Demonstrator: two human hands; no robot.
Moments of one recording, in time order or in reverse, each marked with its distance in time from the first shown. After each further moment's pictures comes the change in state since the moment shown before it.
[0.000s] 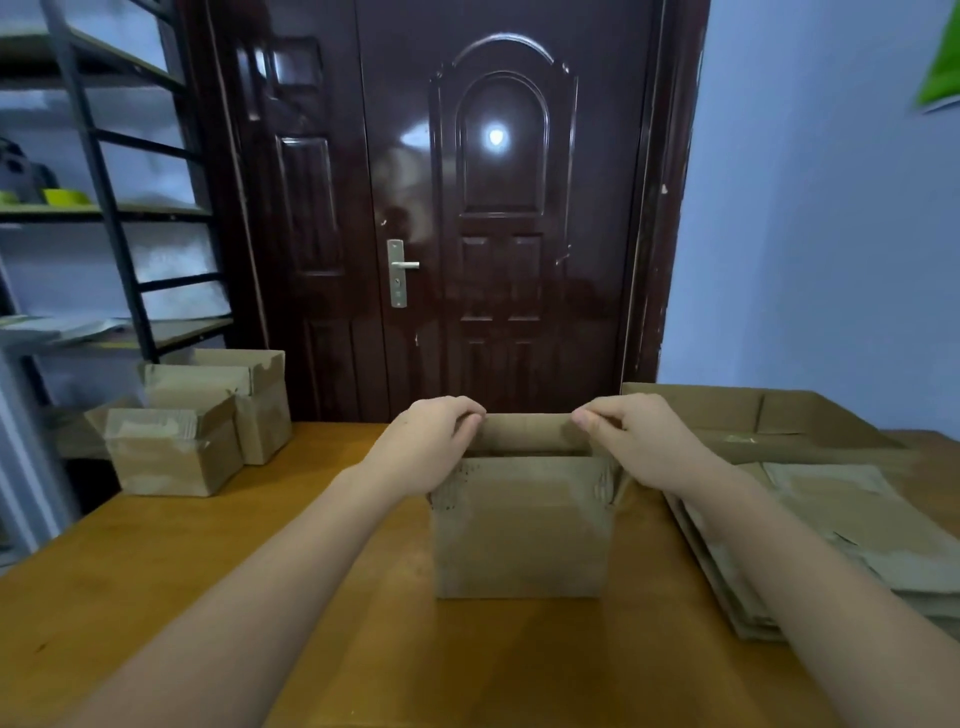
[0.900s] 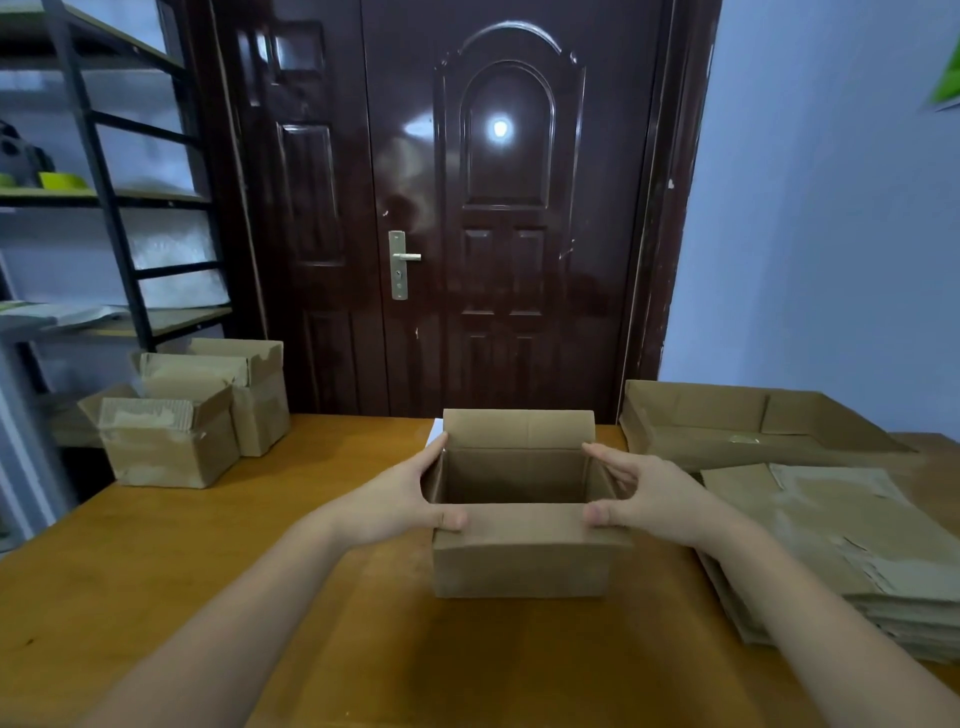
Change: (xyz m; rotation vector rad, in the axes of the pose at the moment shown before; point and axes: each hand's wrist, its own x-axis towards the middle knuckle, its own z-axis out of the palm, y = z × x) left_hand -0.040 -0.054 0.024 -0.457 -0.472 -0.156; right_hand -0.032 0.030 0.025 0.138 -0.384 0.234
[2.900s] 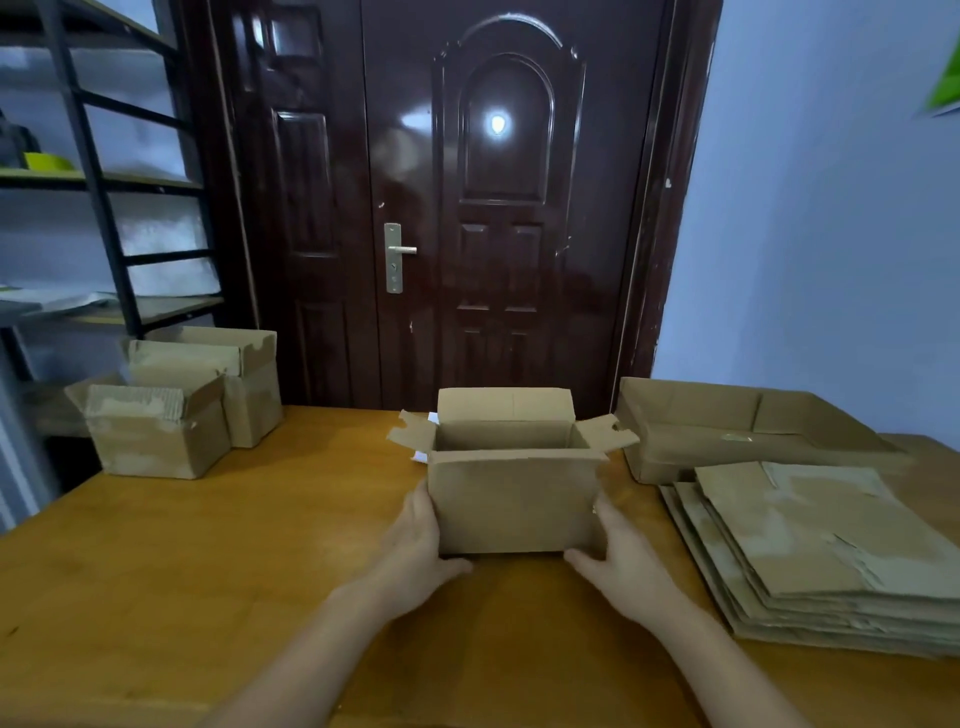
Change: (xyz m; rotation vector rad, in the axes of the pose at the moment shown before) left_hand 0.007 -0.046 0.083 0.140 0.312 -0.092; right_hand -0.002 0.036 0.099 0.178 0.251 0.007
